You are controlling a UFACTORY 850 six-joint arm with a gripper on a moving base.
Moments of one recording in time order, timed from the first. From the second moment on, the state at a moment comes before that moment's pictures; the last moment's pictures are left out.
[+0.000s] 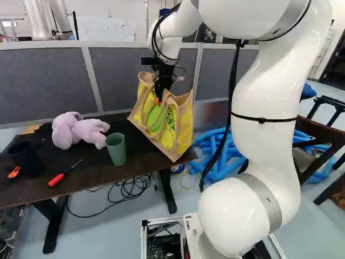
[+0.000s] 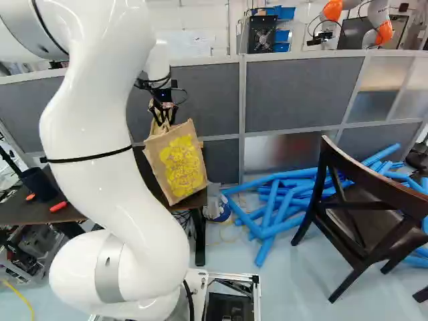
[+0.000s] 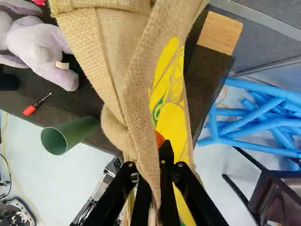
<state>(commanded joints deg) 12.1 -18.1 -77.9 9.4 -53.3 -22.9</state>
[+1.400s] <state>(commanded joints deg) 12.7 -24.3 -80.2 8.9 -54.0 -22.9</state>
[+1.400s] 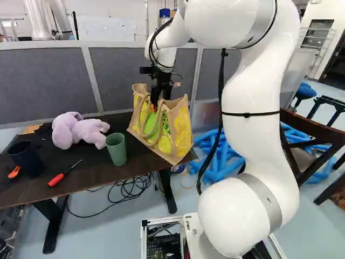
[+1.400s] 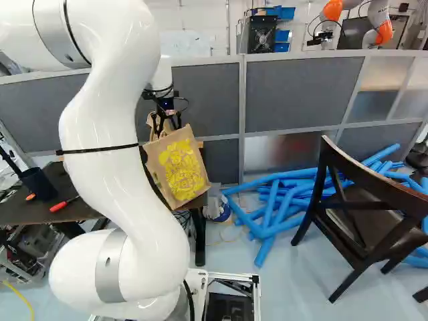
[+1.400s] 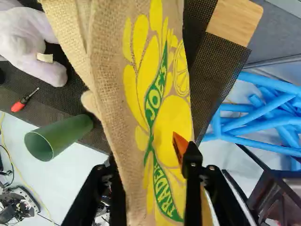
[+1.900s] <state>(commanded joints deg) 12.7 -24.3 -80.2 6.9 -54.0 -22.9</state>
